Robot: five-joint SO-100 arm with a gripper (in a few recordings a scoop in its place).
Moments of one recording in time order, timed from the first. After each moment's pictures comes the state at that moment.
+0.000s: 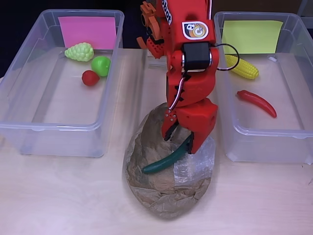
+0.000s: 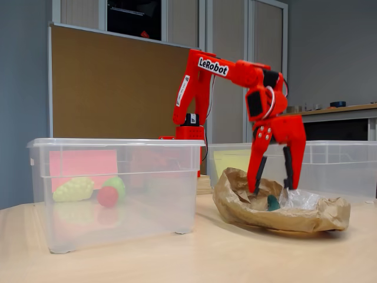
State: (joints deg) arm -12.0 71.4 97.6 52.5 126.3
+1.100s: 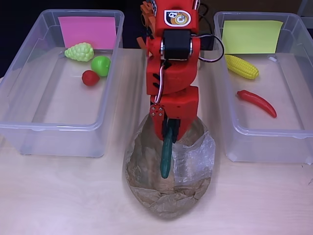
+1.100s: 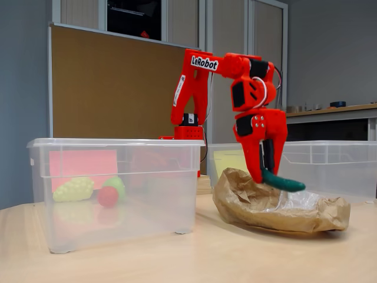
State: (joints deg) arm -4.4 74.4 87.5 69.3 86.8
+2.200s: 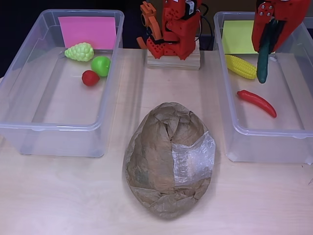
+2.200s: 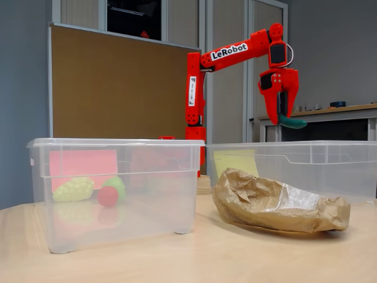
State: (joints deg) arm -55.5 94.0 80.3 102.0 147.1
